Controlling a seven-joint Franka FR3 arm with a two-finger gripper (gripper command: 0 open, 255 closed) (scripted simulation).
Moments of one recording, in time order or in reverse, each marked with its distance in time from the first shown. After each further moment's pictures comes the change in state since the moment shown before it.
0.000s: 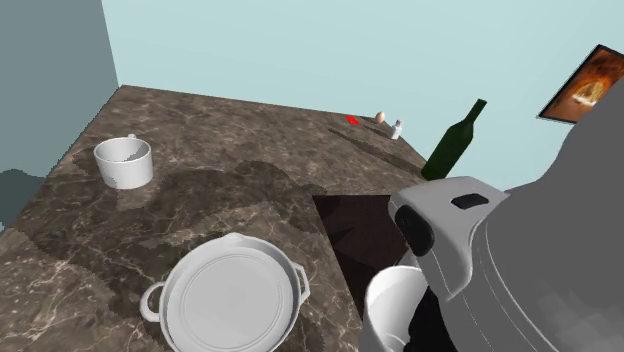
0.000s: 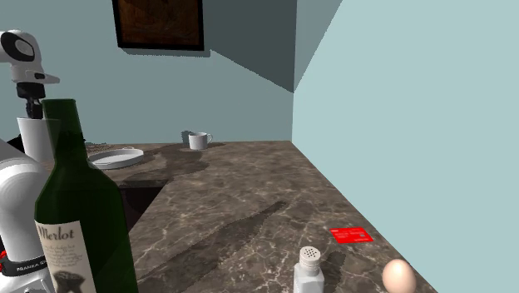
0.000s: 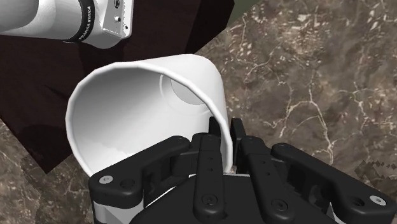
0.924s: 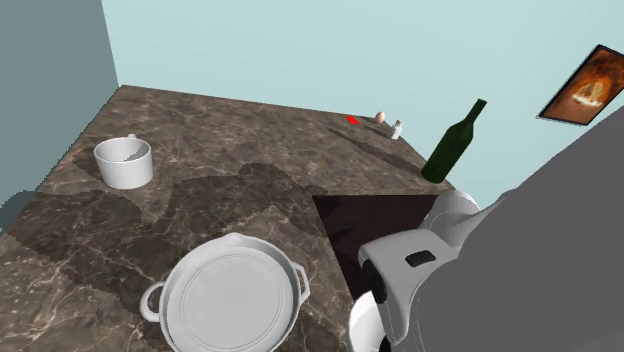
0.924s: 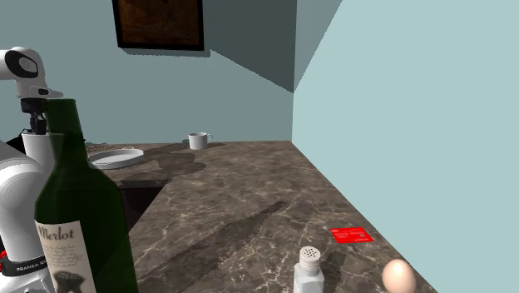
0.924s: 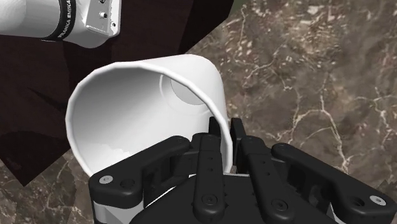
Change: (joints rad) arm 0.012 -0.024 0.044 -0.142 0.036 0.128 -0.017
